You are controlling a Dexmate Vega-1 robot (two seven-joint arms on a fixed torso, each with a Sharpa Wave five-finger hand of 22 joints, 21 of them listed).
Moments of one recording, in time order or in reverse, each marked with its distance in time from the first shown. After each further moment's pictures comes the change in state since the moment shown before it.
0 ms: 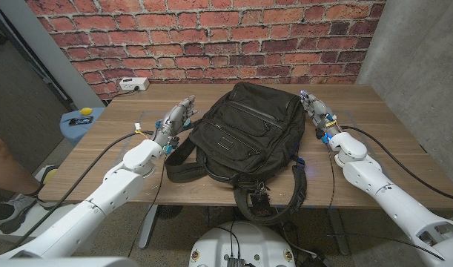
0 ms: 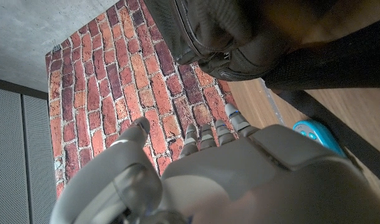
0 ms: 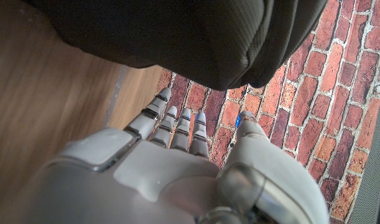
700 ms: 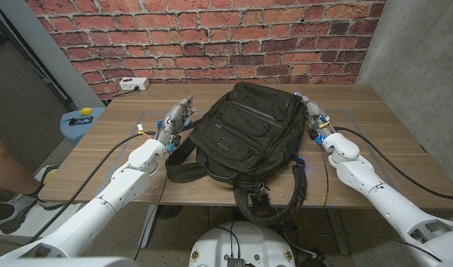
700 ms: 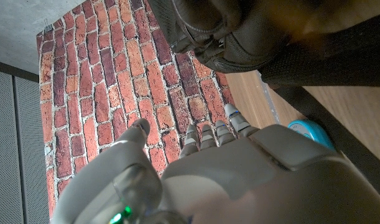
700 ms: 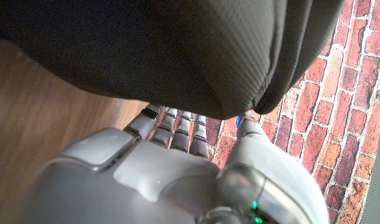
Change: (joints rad) left arm -0.053 -0.080 0.020 0.115 -0.014 -0.041 -0.002; left_hand -0.006 0.002 -0.007 0.021 0.000 -0.009 -0.002 0.000 0.000 -0.007 -0.007 0.000 0.000 0.000 0.000 0.000 0.000 -0.004 -0.004 0.014 0.000; right arm 0.023 0.034 -0.026 0.028 -0.003 -0.003 0.012; right_hand 0.000 0.000 0.000 0.000 0.000 -0.005 0.005 0.000 0.000 0.000 0.000 0.000 0.000 0.000 0.000 0.000 0.000 0.000 0.000 0.000 0.000
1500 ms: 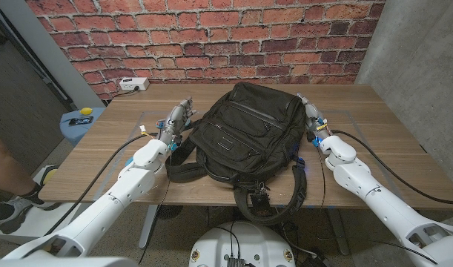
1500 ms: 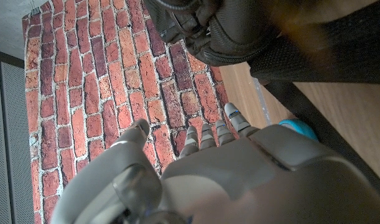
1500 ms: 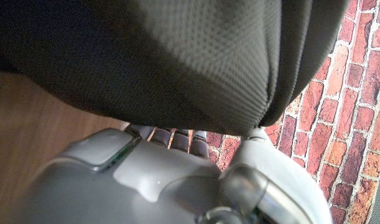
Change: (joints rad) left arm -0.059 -0.063 0.017 0.122 -0.012 -0.032 -0.021; left_hand -0.009 -0.002 -0.013 0.022 0.000 -0.005 0.005 0.000 0.000 0.005 -0.005 0.000 0.000 0.000 0.000 0.000 0.000 0.000 0.000 0.022 0.000; right arm -0.023 0.017 -0.008 -0.029 0.012 -0.023 -0.019; right_hand -0.004 -0.004 -0.004 0.004 -0.004 0.000 0.000 0.000 0.003 0.000 0.000 0.000 -0.006 0.000 0.000 0.000 0.003 0.000 0.000 0.000 0.000
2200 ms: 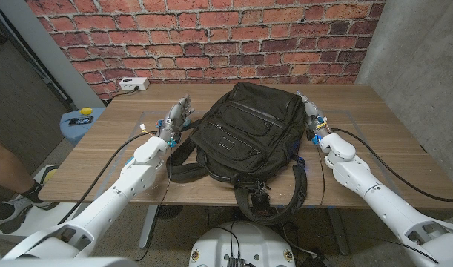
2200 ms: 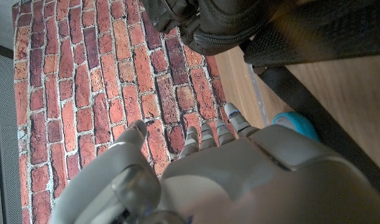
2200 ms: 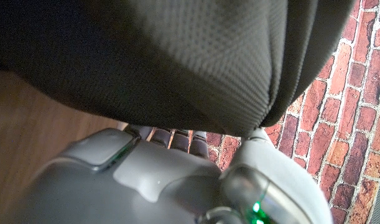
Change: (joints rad) left arm -0.062 -0.044 0.008 0.119 -0.013 -0.022 -0.039; left_hand -0.008 0.007 -0.010 0.016 0.000 -0.005 -0.005 0.000 0.000 -0.004 -0.004 0.000 0.000 -0.004 -0.004 0.000 0.000 0.000 0.000 0.005 0.000; right arm 0.010 0.004 0.000 0.002 -0.003 -0.009 -0.016; right_hand -0.004 -0.004 0.000 0.000 0.000 0.000 0.000 0.000 0.000 -0.003 0.003 0.000 0.000 0.000 0.000 0.000 0.000 0.000 0.000 0.000 0.000
